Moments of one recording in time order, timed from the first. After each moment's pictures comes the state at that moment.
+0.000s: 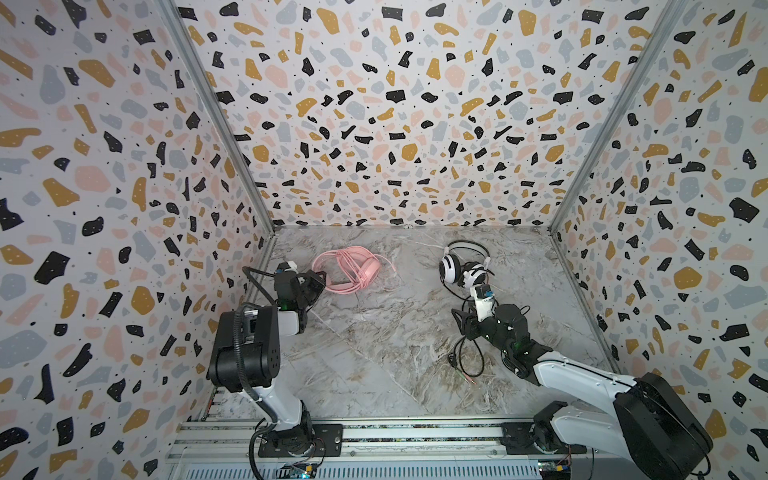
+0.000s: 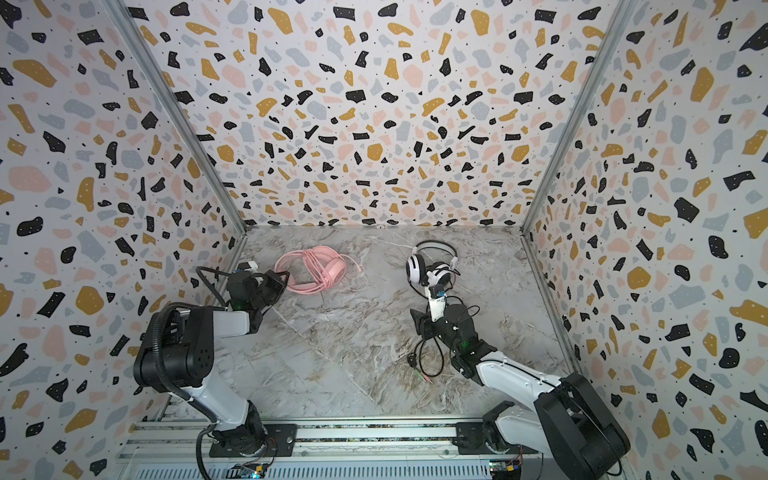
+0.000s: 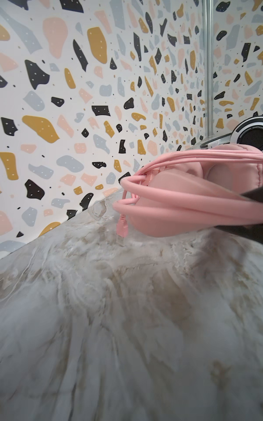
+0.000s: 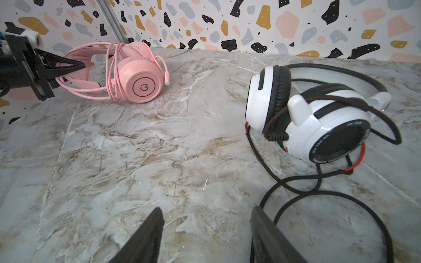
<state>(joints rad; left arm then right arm) 0.15 1.72 0.66 0.69 0.40 -0.93 0.55 1.18 0.37 0.45 -0.05 0.16</state>
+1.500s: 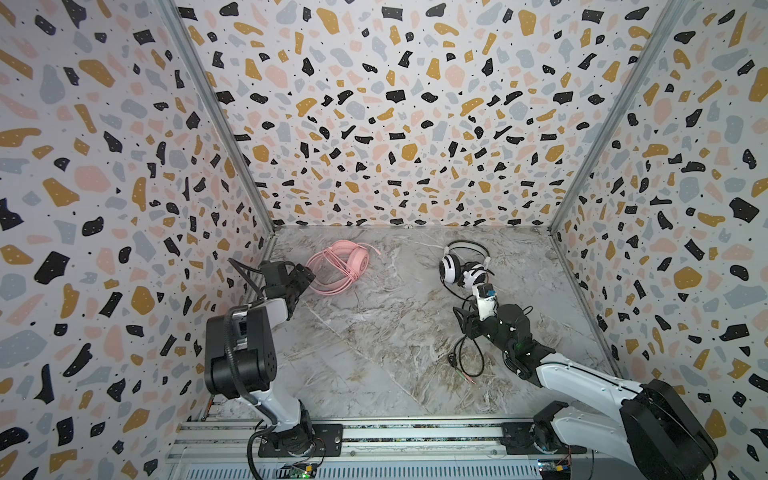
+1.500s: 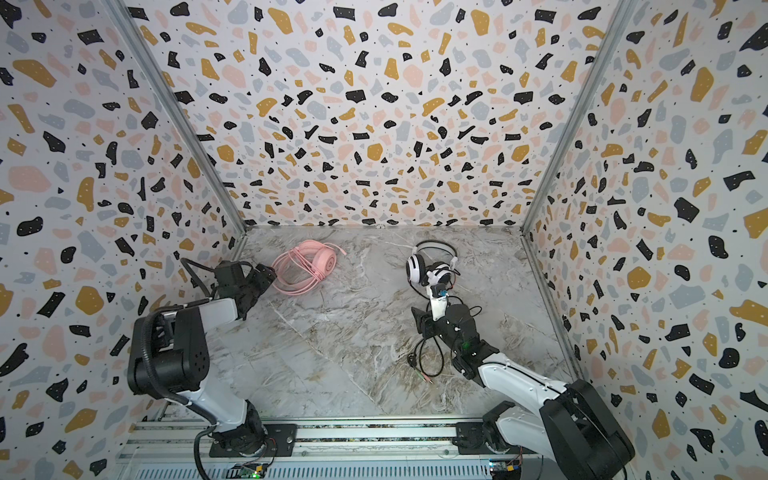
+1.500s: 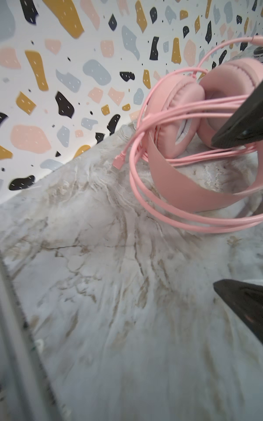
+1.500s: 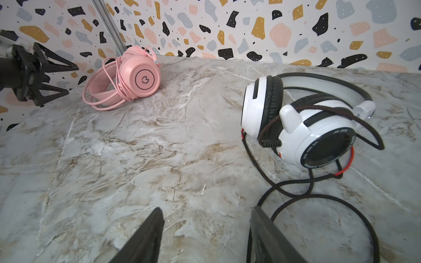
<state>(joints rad) 0.22 1.61 0.82 0.20 0.15 -0.67 0.54 1.13 0.37 0.43 -0.02 0.16</state>
